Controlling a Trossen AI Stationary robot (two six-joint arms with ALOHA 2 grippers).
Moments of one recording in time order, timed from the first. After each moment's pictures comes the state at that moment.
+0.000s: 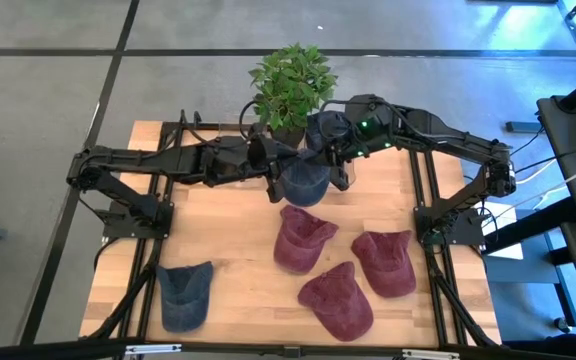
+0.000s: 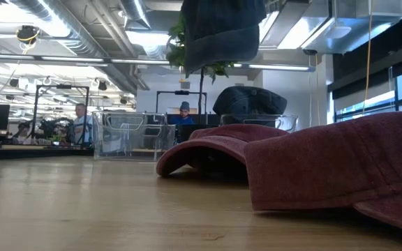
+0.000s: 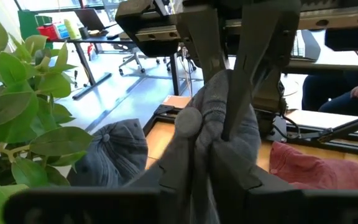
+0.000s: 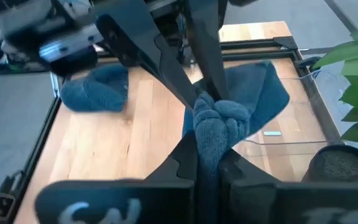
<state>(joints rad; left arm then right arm) -0.01 1.40 1.39 -0.24 -0.41 -0.02 -0.18 1.52 1.78 -0.83 -0.19 -0.03</state>
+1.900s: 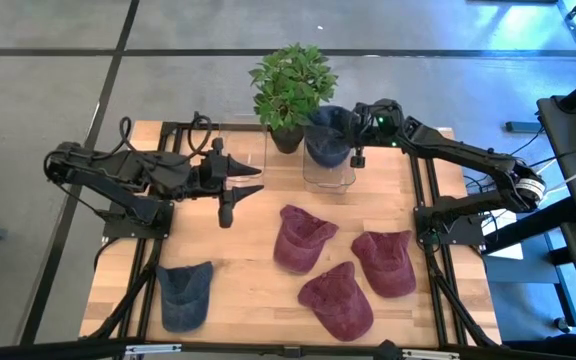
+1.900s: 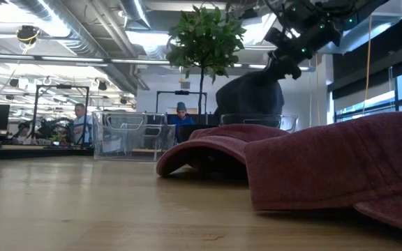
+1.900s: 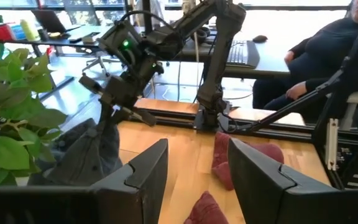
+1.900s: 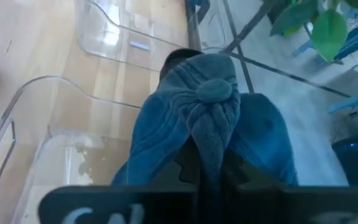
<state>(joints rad) -0.26 1.17 1.39 -0.47 -0.50 -0.13 -0.64 1.27 0.91 -0.18 -0.18 -0.71</state>
